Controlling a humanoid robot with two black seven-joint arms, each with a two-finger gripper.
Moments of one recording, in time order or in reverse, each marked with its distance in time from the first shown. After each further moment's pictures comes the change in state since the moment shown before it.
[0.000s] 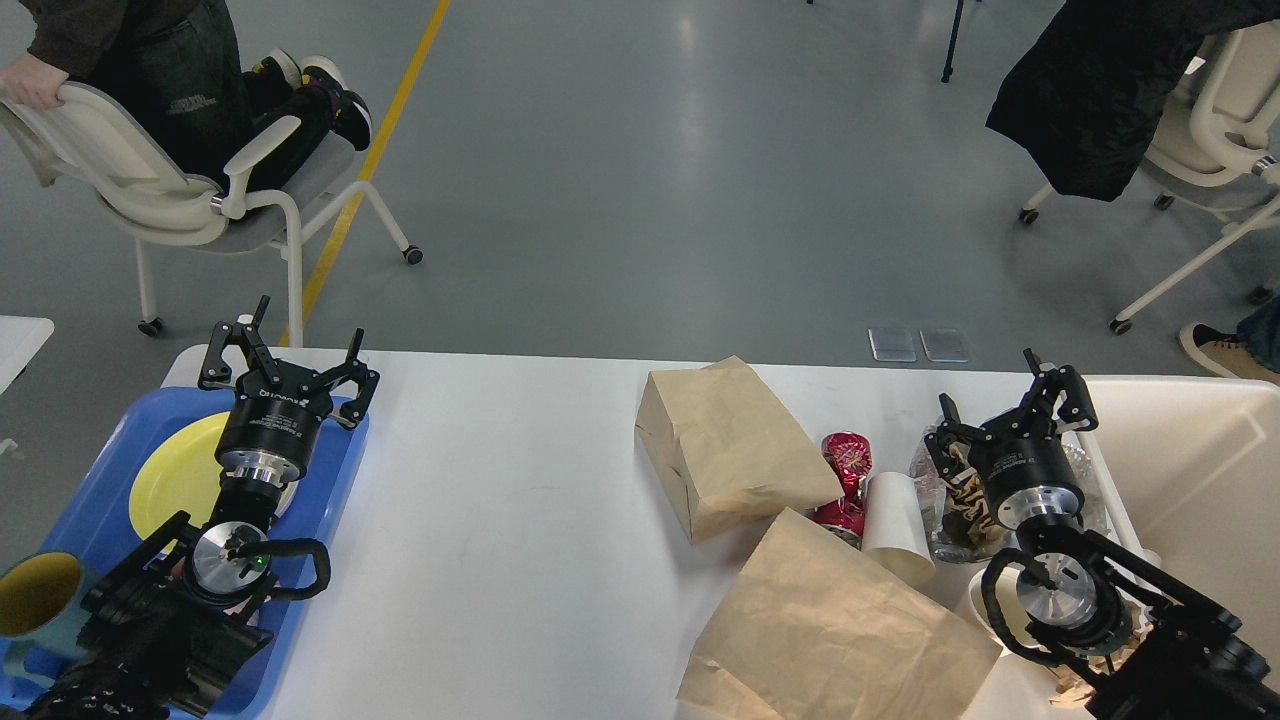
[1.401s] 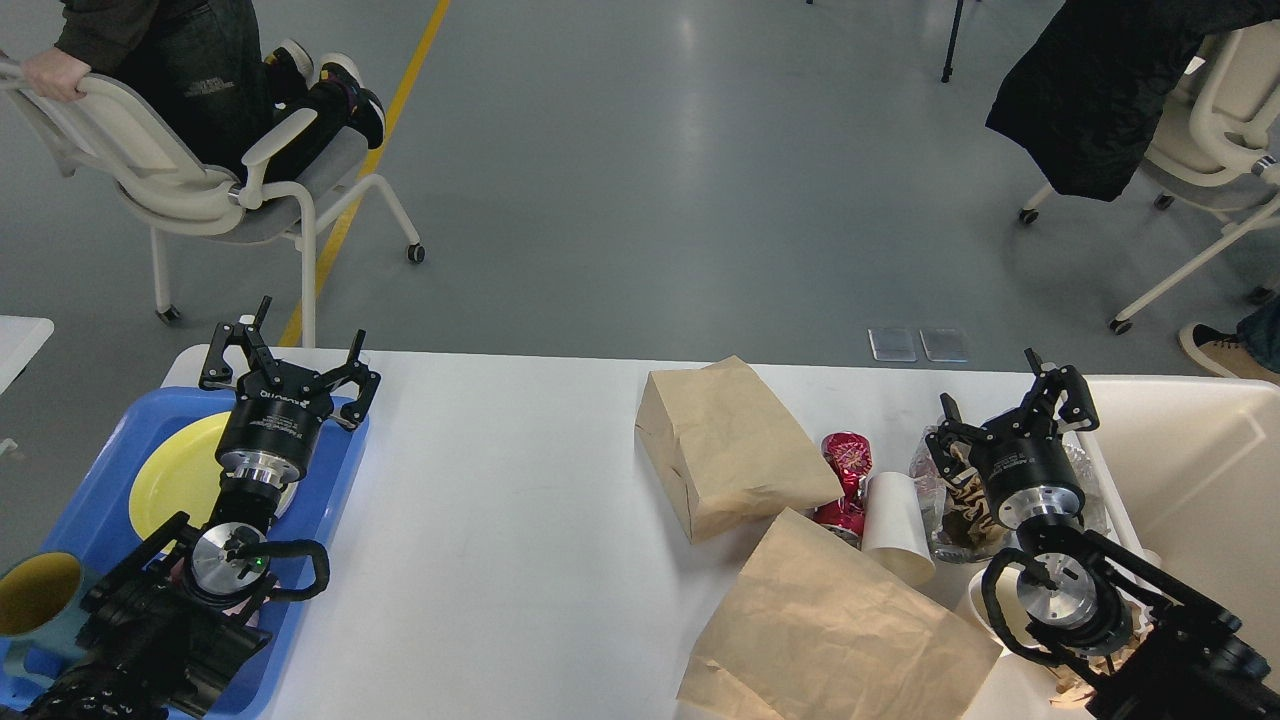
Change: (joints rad) left arm 0.001 0.001 0.004 0.000 0.000 -0.001 0.004; right arm -0.007 0.002 0.000 0.003 0.000 0.000 0.010
